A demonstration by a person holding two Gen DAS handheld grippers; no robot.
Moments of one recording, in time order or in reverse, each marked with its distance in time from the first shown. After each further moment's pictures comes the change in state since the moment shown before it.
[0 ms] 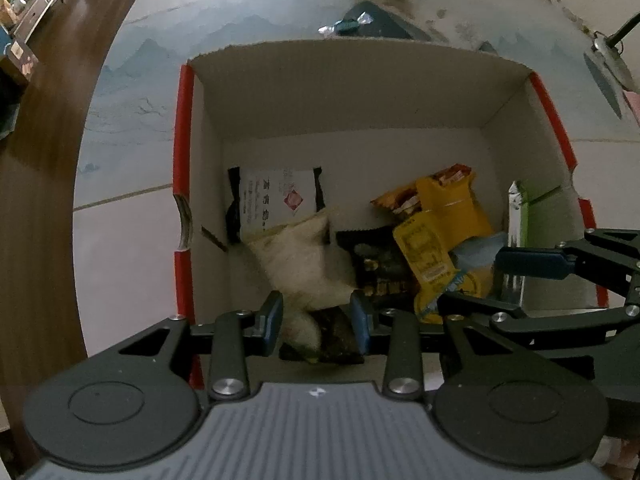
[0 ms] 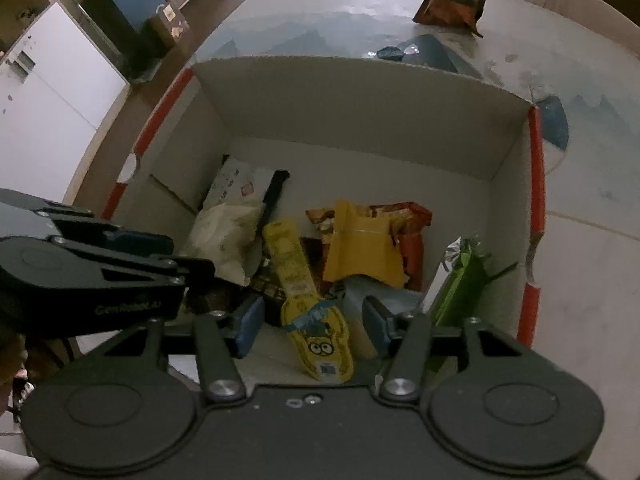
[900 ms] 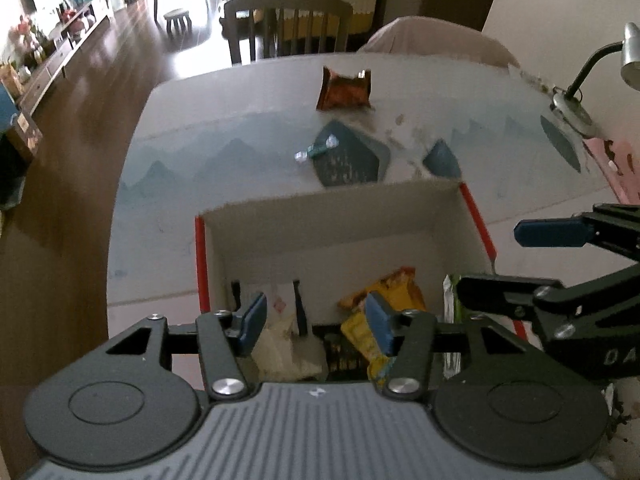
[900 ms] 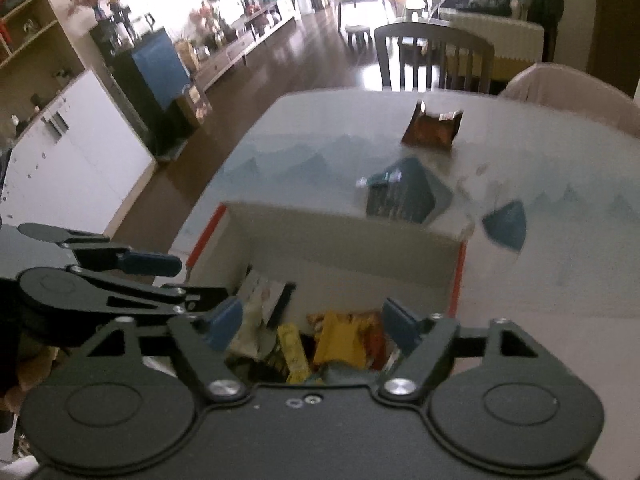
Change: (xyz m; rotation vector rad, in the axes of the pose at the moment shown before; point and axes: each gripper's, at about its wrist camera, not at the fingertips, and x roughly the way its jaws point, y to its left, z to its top) left arm -0.096 -0.023 0.023 0.058 -0.263 -0.002; right arm -0.105 -0.023 0.026 -0.031 -0.279 0.050
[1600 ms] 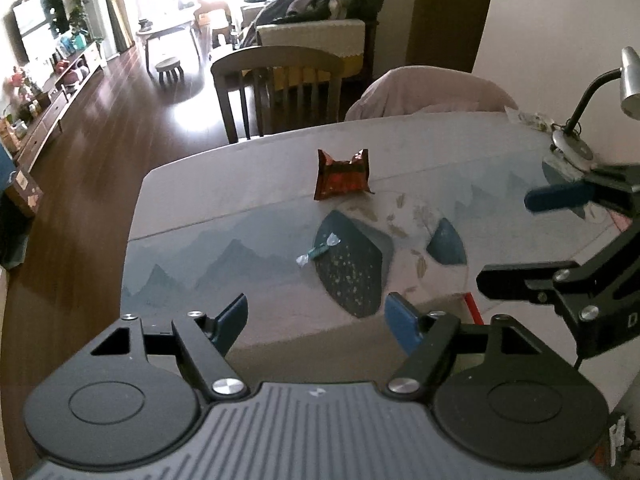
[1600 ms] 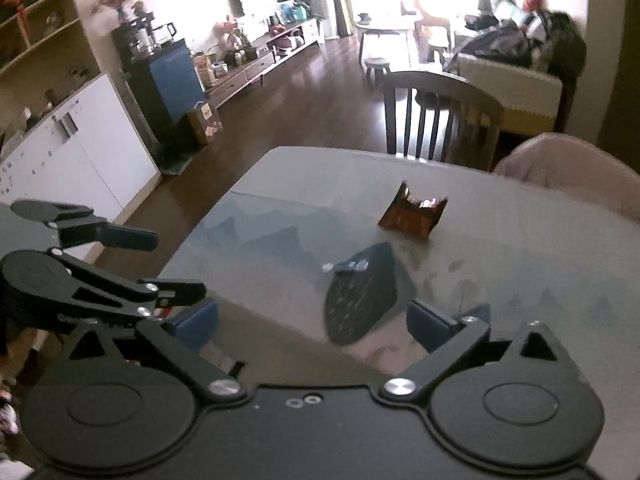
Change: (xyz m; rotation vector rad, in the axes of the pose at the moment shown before) left arm 0.009 -0.004 0.100 0.077 -0.105 0.011; right arm 0.009 -0.052 0.095 -0.163 -0.051 0.007
